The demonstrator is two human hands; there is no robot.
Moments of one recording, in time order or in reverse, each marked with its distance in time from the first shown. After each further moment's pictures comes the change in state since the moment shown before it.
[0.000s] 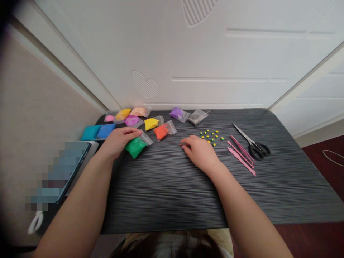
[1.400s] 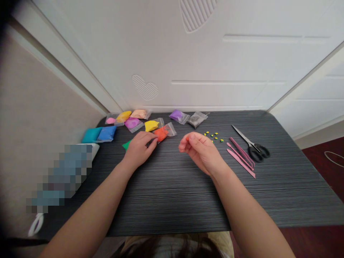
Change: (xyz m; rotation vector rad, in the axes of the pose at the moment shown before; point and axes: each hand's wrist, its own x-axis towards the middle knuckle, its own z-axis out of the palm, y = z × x) left_hand -0.020 0.011 0.051 0.714 0.094 0.664; right_hand -0.006 -0.026 -0.018 1.426 0.078 0.103
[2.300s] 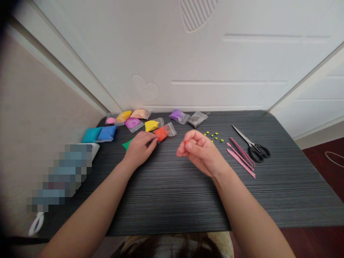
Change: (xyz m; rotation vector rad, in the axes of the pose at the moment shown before) left_hand 0.000 0.000 0.001 -0.061 0.004 -0.025; right_hand -0.006 -0.010 0.003 0.040 -0.041 0.057
